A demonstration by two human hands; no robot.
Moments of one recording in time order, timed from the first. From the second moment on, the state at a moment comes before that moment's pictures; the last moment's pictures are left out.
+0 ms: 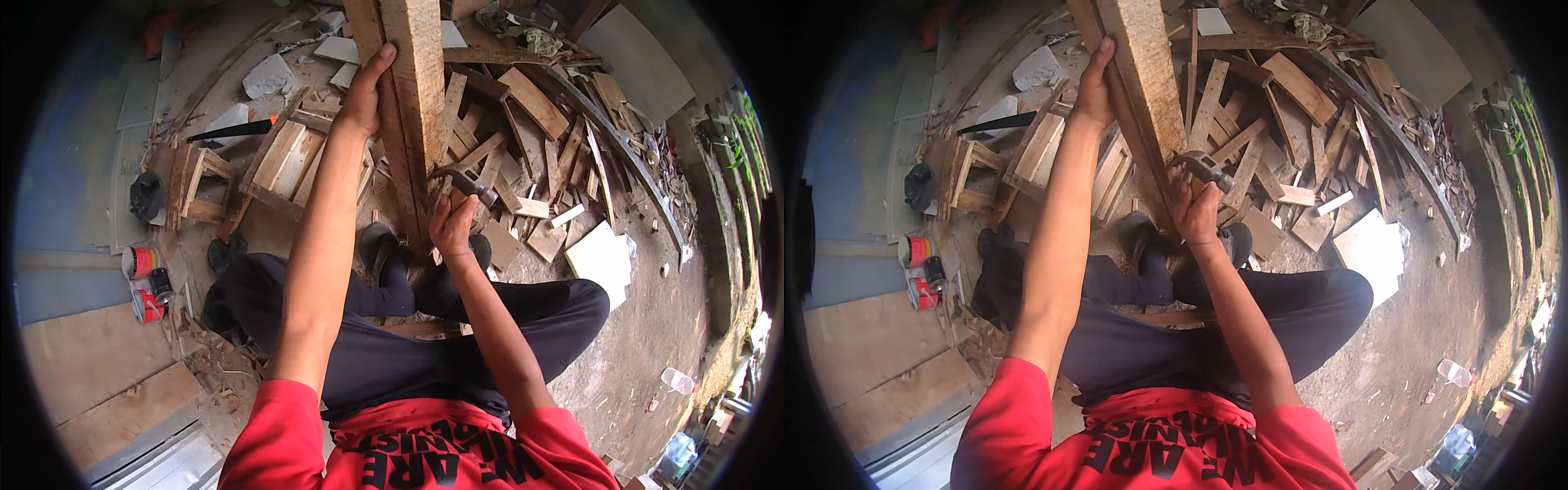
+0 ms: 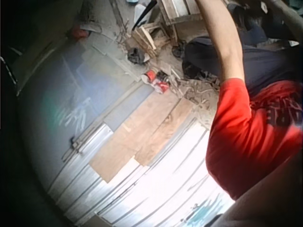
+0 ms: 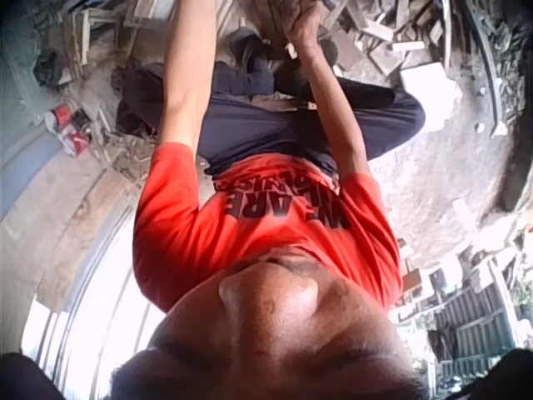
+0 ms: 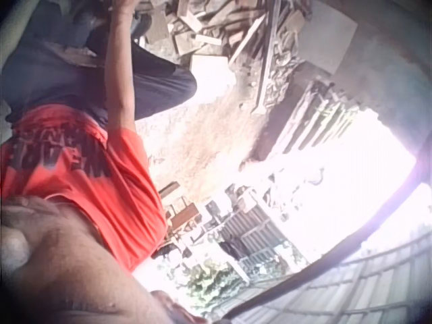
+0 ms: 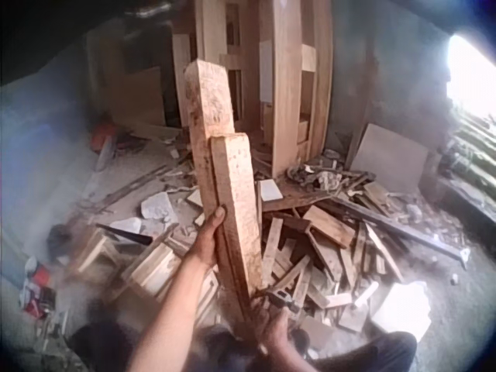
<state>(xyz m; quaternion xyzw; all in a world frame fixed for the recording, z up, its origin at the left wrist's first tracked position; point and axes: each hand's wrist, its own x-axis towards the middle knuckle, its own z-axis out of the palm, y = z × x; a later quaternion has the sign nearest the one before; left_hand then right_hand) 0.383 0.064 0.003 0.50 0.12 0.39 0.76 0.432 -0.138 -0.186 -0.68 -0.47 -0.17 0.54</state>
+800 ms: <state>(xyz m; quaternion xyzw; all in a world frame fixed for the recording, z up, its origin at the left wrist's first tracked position) 0.389 0.082 -0.010 0.47 0.09 0.33 0.81 0.412 -0.175 -0.149 -0.67 -0.55 0.00 0.49</state>
